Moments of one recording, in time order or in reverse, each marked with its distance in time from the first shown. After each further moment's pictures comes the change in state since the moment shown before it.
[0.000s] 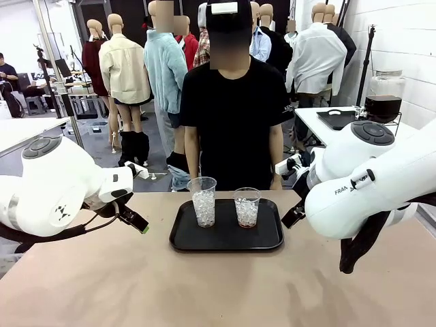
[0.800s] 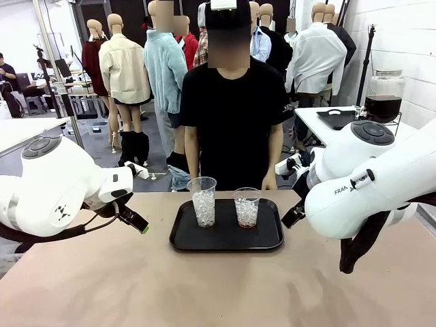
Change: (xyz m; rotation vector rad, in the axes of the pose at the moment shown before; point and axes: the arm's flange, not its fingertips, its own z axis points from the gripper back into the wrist) left arm 0.000 0.000 0.000 0.000 0.000 0.000; right arm 0.000 0.000 0.000 0.000 0.000 0.000
